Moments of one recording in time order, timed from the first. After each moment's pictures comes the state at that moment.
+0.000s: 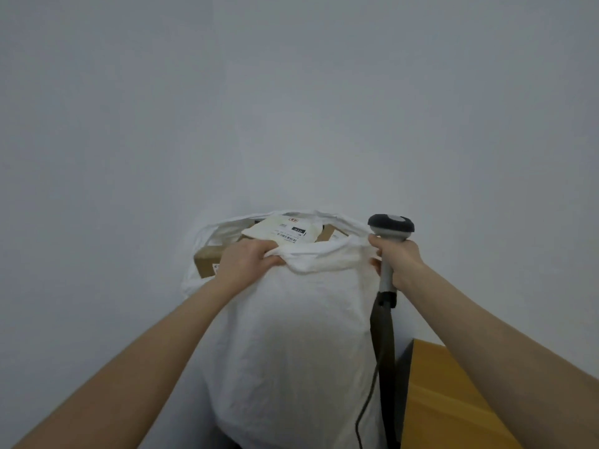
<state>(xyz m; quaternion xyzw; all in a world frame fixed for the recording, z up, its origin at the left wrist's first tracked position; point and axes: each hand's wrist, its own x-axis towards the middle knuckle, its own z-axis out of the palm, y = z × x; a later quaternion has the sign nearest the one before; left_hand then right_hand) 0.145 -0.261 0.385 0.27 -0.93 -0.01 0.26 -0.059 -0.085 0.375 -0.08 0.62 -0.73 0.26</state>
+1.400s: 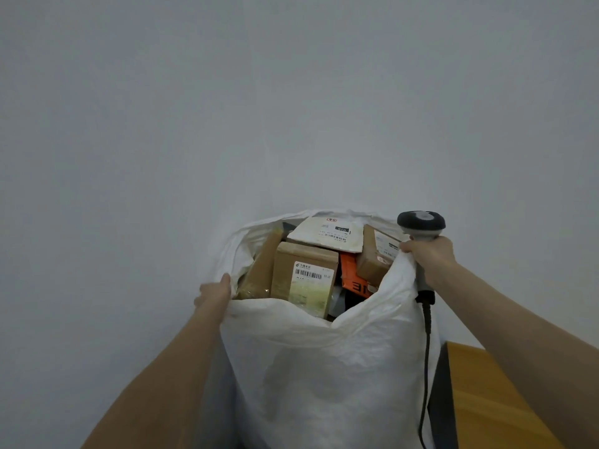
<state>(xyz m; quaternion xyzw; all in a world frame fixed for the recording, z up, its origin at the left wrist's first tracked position) 0.220 -0.444 0.302 0.65 -0.57 -0.42 0.26 -0.034 -0.173 0.364 -0.05 0.71 -0.69 0.13</state>
